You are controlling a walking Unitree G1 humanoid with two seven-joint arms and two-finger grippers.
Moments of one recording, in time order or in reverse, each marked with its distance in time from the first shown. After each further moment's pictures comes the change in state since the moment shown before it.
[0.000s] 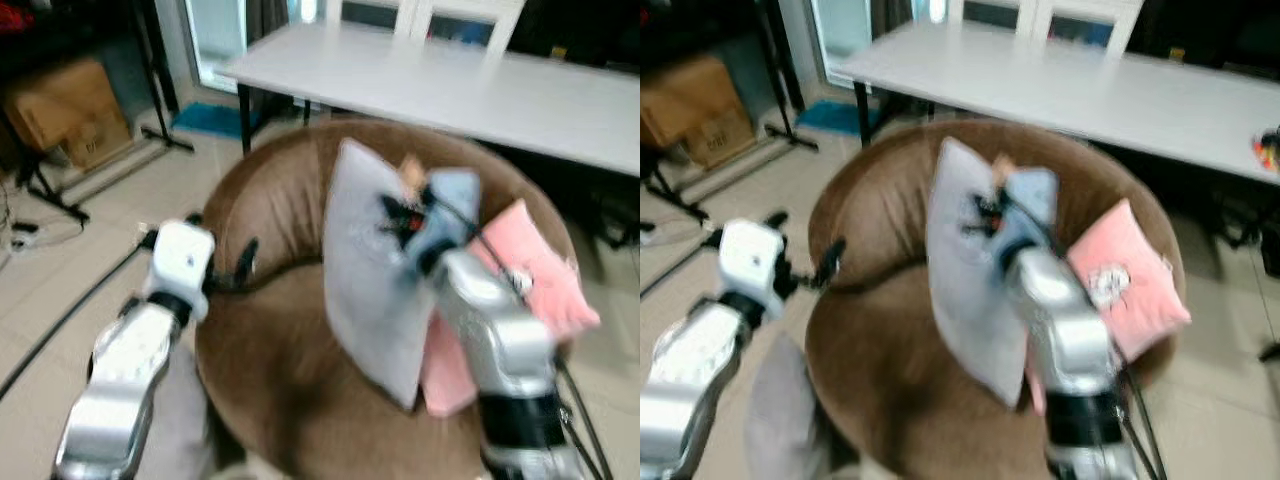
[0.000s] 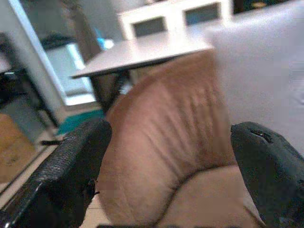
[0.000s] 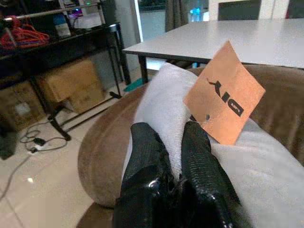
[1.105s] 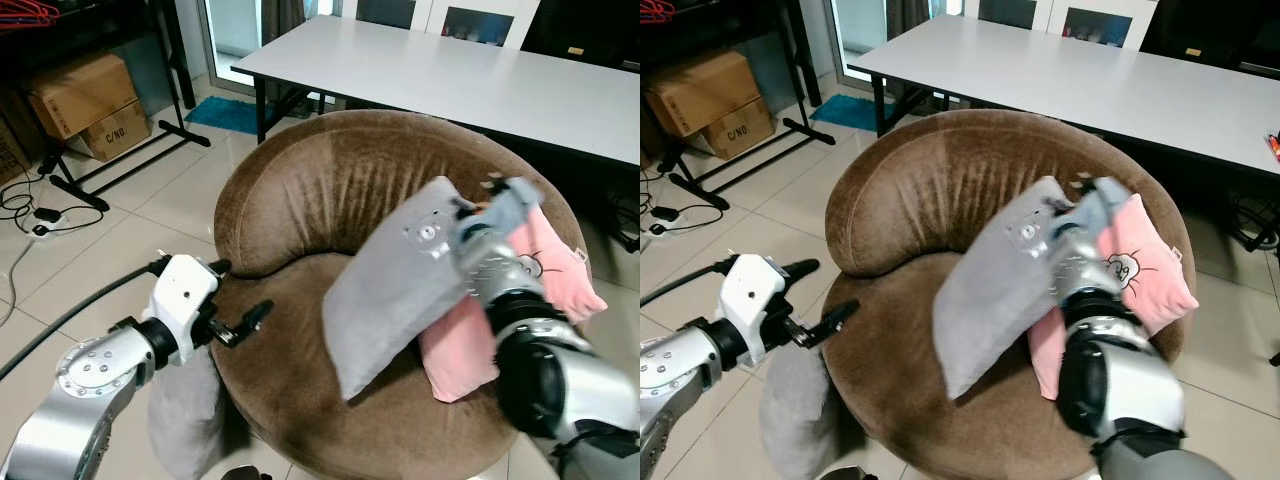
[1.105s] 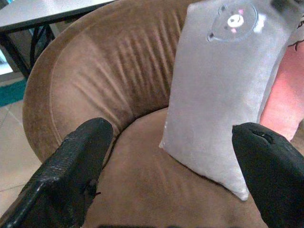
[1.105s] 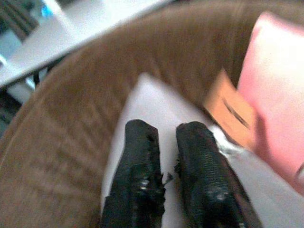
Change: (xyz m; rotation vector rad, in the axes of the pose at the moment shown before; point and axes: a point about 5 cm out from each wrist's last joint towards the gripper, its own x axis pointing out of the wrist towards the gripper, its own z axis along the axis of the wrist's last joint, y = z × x) left arm -0.028 0.001 -0.011 -0.025 0.168 -0.335; right arm 0.040 -0.124 -0.023 0.388 0.013 -0.630
